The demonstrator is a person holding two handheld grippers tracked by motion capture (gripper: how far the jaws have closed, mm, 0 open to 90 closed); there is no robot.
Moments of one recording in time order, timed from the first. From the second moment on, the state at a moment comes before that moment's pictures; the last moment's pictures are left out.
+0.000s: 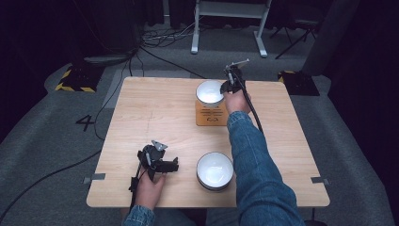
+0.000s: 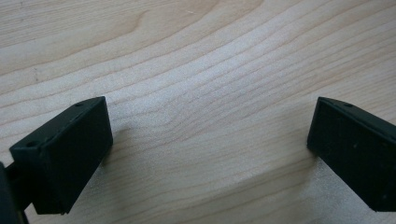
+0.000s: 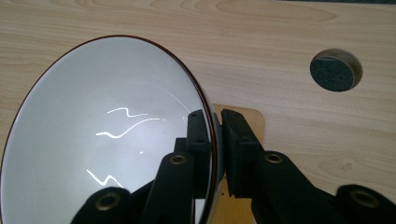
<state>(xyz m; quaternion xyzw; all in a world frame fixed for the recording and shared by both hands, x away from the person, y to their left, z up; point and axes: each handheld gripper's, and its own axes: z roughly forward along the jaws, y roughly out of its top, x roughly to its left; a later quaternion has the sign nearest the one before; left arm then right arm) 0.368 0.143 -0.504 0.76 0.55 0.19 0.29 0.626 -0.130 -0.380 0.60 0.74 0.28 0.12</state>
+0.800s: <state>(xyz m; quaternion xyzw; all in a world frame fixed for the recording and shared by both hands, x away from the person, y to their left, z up) 0.369 0.144 -0.504 0.76 0.55 0.19 0.29 0.635 -0.142 -0.432 0.61 0.74 0.27 0.09</state>
